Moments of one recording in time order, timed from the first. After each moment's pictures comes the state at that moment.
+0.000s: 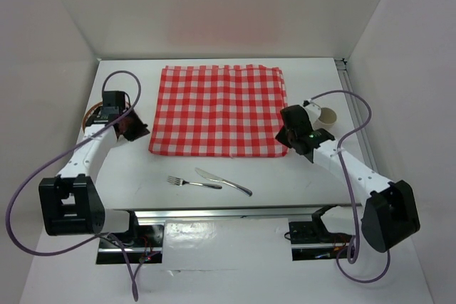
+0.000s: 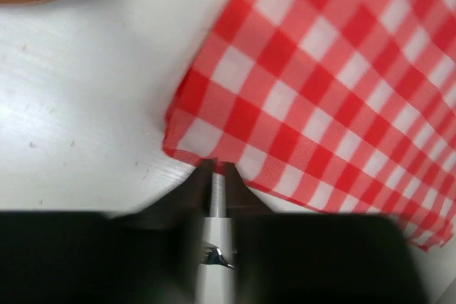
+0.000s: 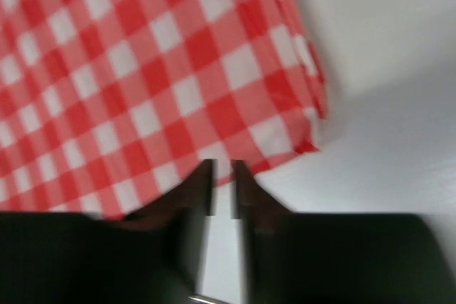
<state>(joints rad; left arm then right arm) 0.09 1.37 0.98 -0.60 0.08 -0.65 0.43 1.20 0.79 -0.45 0.36 0.91</state>
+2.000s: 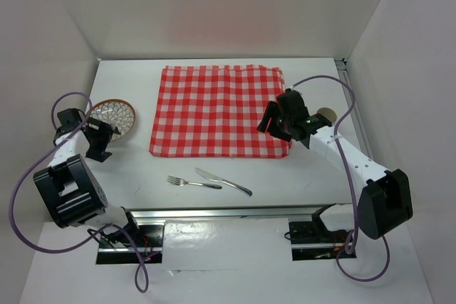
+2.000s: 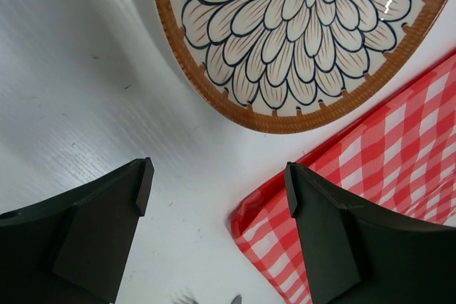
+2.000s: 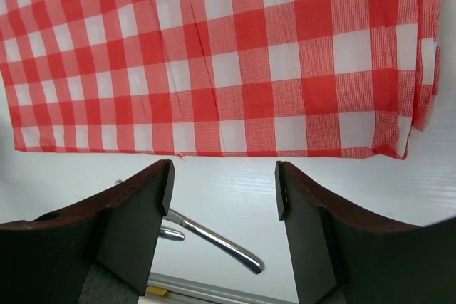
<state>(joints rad) 0.54 1.46 0.91 -0.50 0.19 -0.75 0.44 1.31 1.01 -0.51 0.07 0.72</state>
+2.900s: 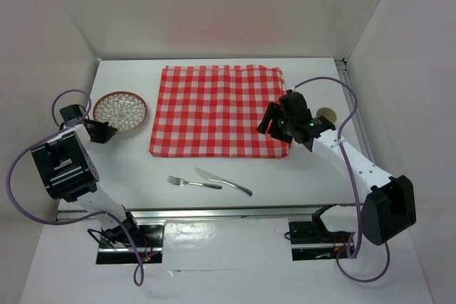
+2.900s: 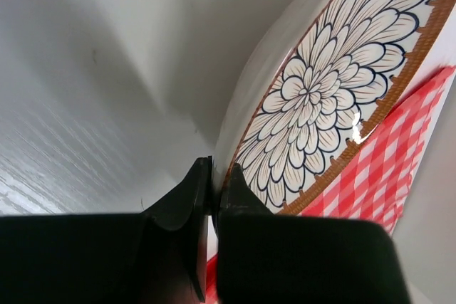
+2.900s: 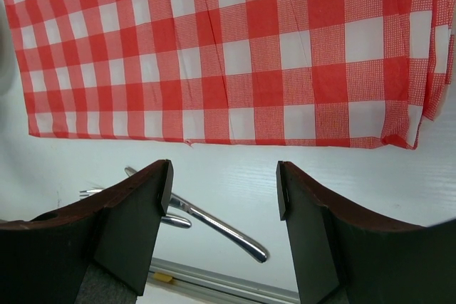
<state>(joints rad) 0.55 1.71 0.95 -0.15 0.24 -0.92 0.44 1.27 0.99 -0.51 0.02 0.72</state>
